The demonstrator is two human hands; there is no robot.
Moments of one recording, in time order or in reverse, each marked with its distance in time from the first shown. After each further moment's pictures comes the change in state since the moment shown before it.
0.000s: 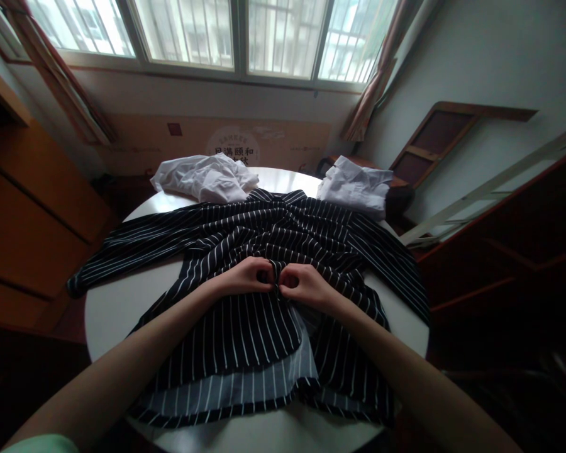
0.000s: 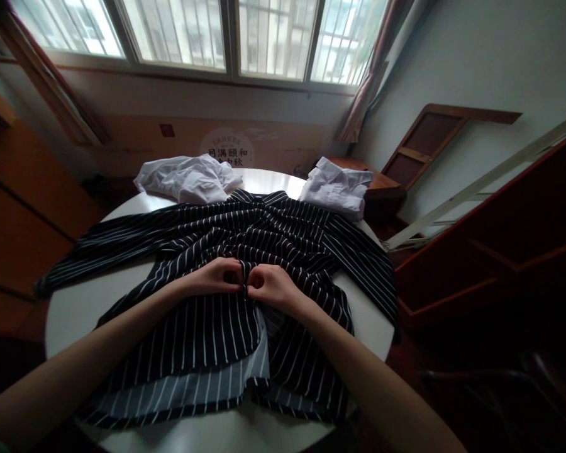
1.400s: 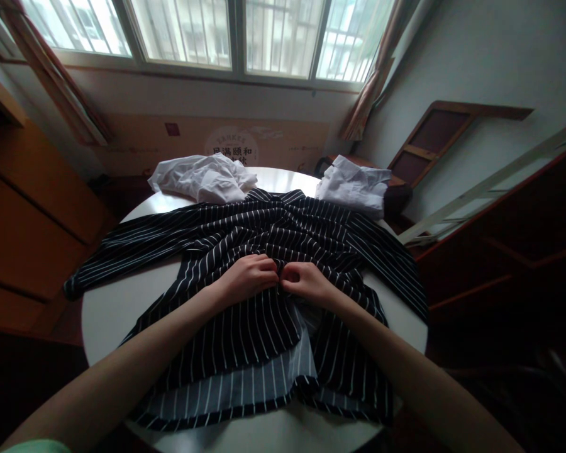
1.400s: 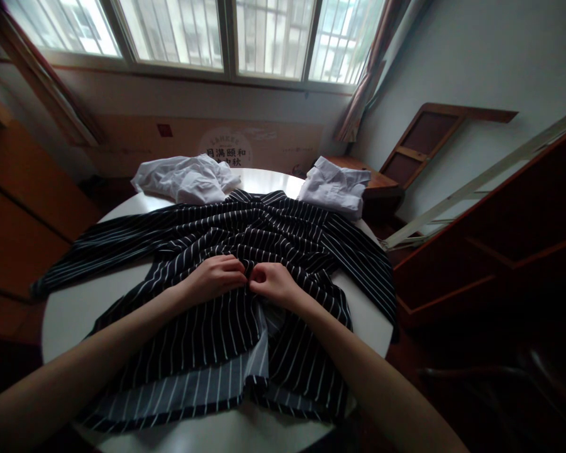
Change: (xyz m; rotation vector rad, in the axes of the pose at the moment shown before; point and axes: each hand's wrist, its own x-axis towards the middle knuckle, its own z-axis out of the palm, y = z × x) left_hand -0.003 0.013 0.004 0.678 0.168 0.342; right_hand 0.003 0.005 -0.001 0.039 -0.020 0.122
